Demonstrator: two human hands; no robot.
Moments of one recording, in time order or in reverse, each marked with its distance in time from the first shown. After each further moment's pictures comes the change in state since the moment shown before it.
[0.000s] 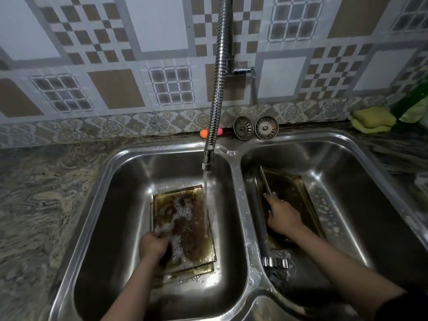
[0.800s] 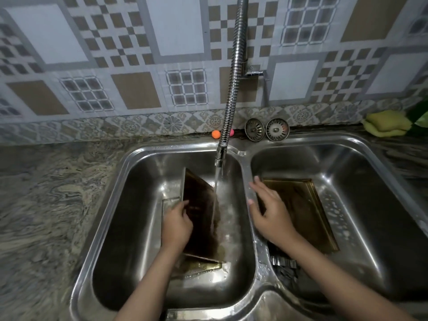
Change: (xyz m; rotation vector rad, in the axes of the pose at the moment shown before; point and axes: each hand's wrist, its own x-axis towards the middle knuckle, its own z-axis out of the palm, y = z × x) left_hand -0.057 0.049 -0.015 0.016 0.169 0.618; right_hand -0.071 -0.089 -0.037 0.565 0.388 -0.393
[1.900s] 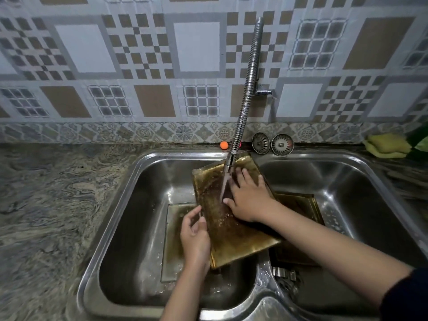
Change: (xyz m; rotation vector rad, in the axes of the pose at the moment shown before) left_hand -0.062 0.069 -0.009 -0.967 0.127 -0.434; right_hand 0.065 -0.071 0.006 -0.895 -0.604 -0.029
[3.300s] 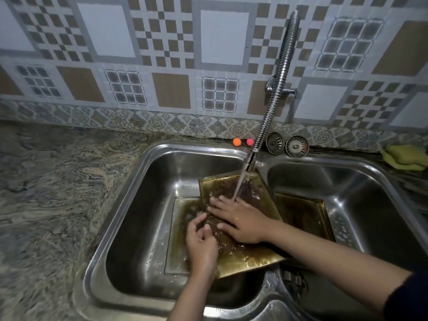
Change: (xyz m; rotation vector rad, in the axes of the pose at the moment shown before) left_hand -0.001 -0.020 -0.013 0.089 0.070 -0.025; right_hand 0.011 -0.014 0.062 0.156 0.054 -0.536
